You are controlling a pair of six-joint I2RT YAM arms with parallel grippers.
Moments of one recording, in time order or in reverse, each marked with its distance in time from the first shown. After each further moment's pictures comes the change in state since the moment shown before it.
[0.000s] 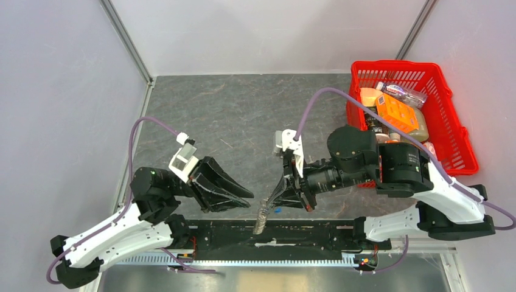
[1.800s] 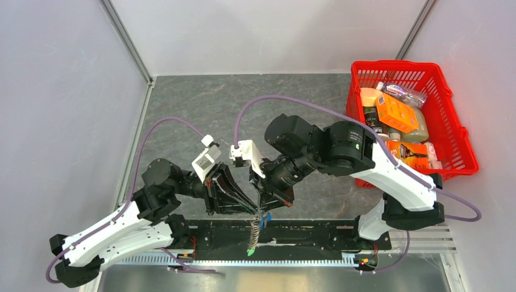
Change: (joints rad) left arm 0.000 0.026 0.058 -0.327 0.108 0.002; right arm -0.082 0.372 0.373 -0.438 -0.253 -0.166
